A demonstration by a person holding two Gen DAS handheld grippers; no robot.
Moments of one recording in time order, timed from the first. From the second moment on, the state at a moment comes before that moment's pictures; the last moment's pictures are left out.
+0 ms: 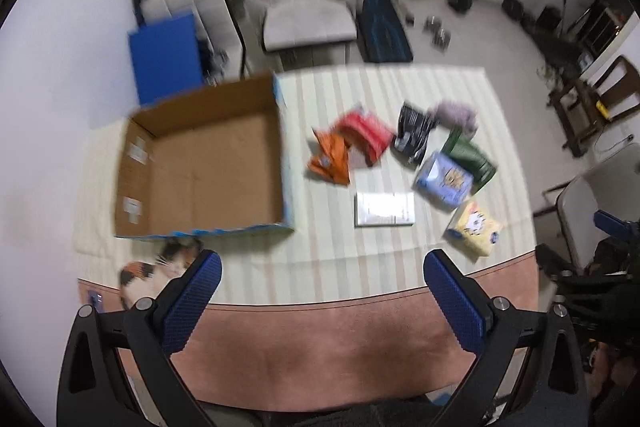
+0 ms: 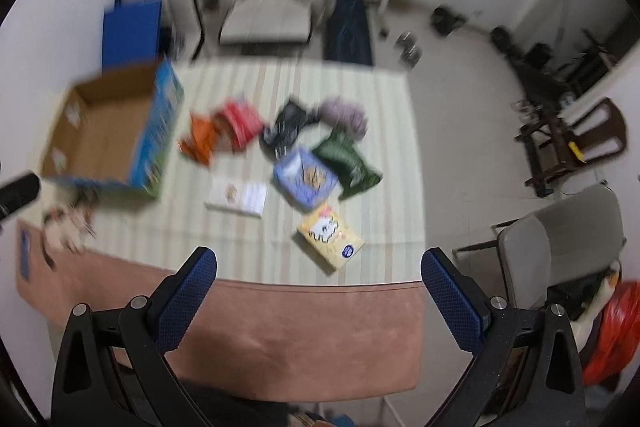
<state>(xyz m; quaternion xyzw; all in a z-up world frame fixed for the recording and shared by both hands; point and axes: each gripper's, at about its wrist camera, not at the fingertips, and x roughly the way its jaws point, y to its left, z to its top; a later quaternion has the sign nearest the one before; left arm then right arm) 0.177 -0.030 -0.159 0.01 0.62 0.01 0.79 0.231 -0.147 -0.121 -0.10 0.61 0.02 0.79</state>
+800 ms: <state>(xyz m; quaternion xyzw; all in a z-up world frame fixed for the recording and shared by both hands) 0.298 -0.130 -0.381 -0.17 0.77 -0.02 0.61 0.299 -0.293 -0.436 0.04 0.78 -0.02 0.63</state>
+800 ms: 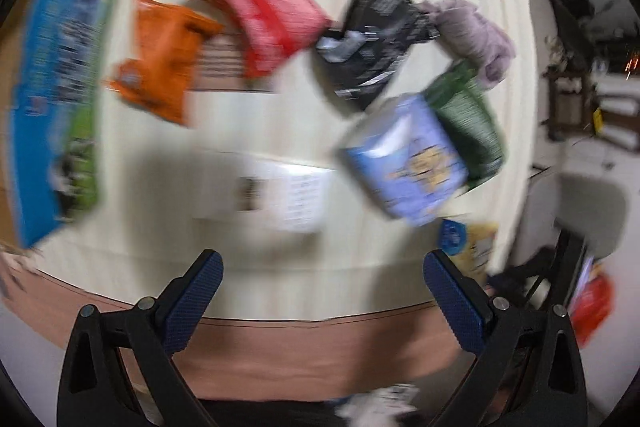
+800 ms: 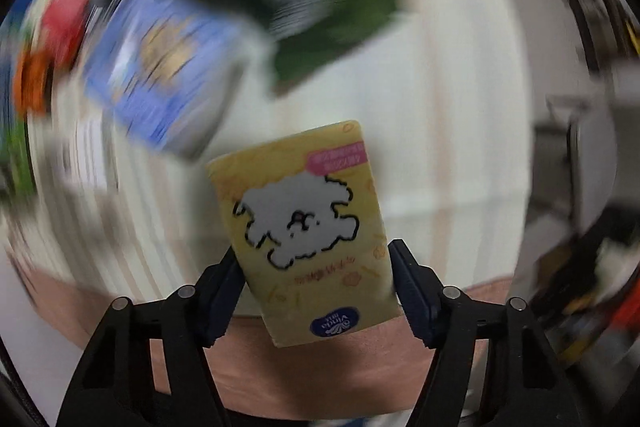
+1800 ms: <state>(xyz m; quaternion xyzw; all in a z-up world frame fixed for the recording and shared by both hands) 0.311 -0.215 -0.496 0.04 0.79 0.02 0.61 0.307 -0.352 -0.468 0.08 0.78 -0.08 0.62</state>
